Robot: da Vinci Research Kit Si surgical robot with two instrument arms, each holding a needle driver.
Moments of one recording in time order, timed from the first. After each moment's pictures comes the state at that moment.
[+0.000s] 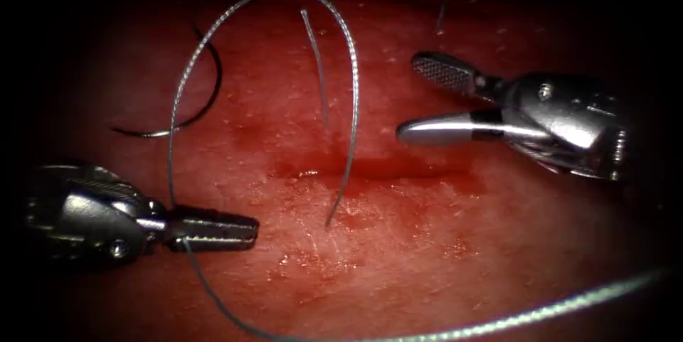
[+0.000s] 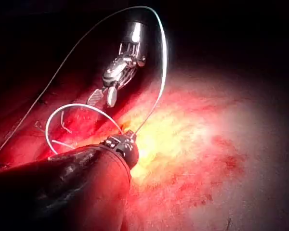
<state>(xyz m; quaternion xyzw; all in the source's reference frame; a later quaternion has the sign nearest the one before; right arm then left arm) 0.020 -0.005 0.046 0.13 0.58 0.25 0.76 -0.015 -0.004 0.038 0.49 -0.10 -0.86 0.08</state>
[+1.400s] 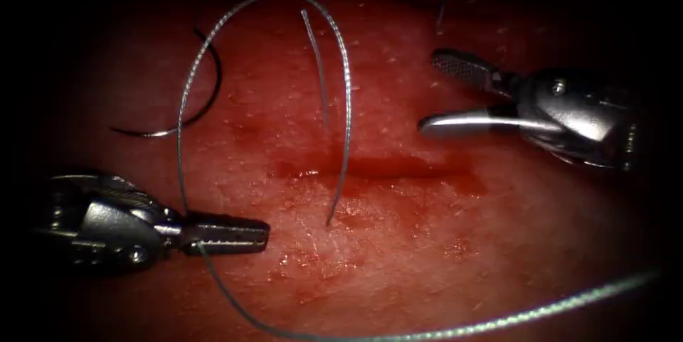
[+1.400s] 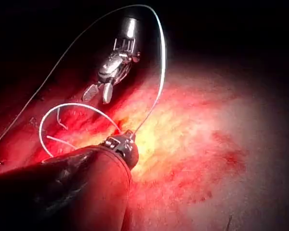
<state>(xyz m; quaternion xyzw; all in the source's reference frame) 0.019 -0.004 0.047 0.13 0.57 0.25 0.77 -0.015 -0.005 0.040 0.50 -0.10 -0.86 0.08</state>
